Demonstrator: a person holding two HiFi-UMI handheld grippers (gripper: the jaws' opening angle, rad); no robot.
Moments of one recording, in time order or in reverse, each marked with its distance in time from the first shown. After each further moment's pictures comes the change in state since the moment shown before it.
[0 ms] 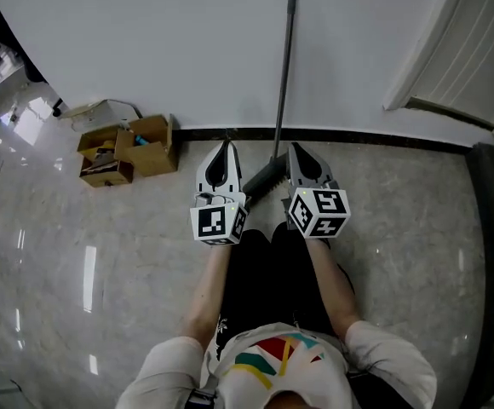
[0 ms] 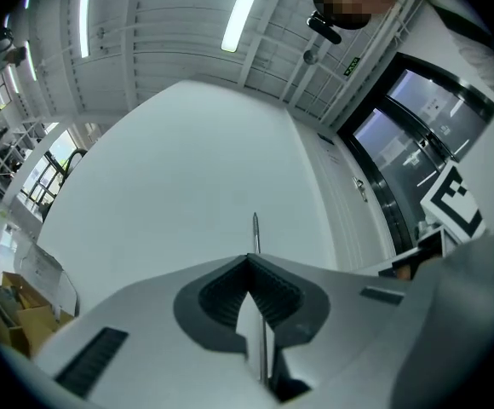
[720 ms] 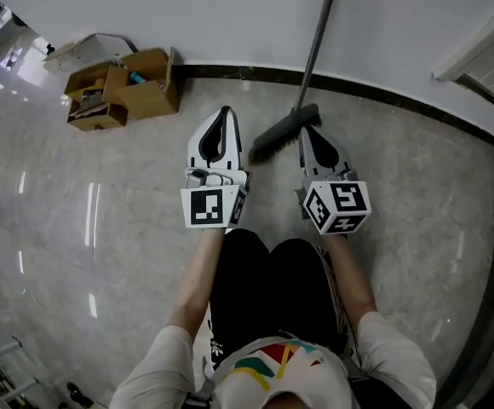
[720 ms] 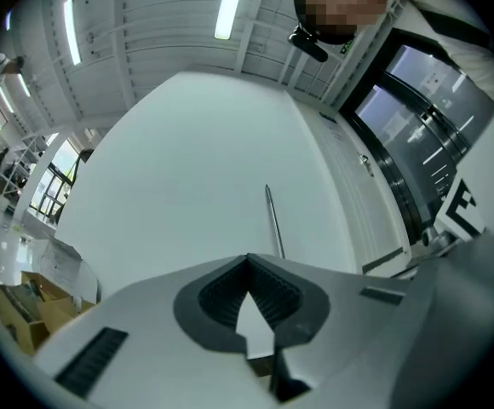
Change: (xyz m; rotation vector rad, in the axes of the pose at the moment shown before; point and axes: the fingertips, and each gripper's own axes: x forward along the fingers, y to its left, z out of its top) left arm -0.005 0.041 -0.087 0.037 0.046 0.072; right arm 0.033 -0.016 -0.128 -0.001 0.168 0.103
